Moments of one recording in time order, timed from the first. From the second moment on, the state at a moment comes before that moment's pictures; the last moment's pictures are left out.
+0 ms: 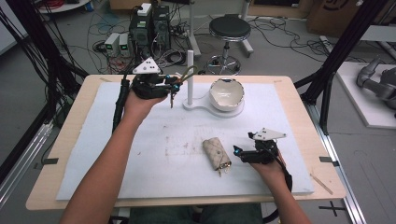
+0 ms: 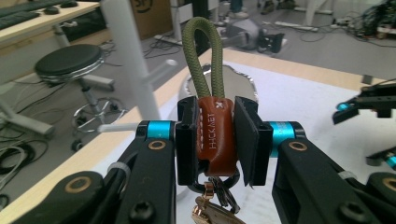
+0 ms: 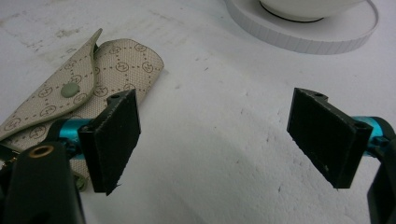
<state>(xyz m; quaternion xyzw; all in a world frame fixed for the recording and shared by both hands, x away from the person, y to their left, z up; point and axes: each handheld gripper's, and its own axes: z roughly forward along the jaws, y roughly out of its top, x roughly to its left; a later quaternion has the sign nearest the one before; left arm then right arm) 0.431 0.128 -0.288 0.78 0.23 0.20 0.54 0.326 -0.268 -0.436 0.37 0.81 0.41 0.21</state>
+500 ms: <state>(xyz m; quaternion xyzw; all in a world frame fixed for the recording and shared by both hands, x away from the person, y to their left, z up) 0.445 0.130 -0.295 0.79 0.25 0.21 0.52 0.322 -0.276 -0.436 0.38 0.80 0.41 0.21</state>
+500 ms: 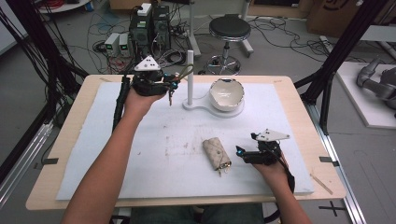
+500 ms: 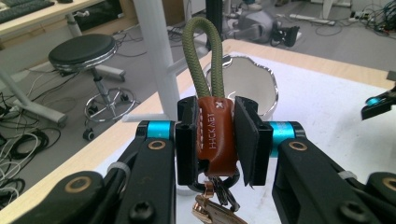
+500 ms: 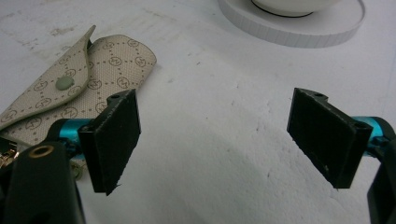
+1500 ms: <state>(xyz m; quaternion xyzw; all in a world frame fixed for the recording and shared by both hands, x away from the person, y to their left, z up) 0.460 0.132 -0.326 0.78 0.31 0.20 0.50 0.308 -0.294 -0.436 0.39 0.79 0.41 0.22</state>
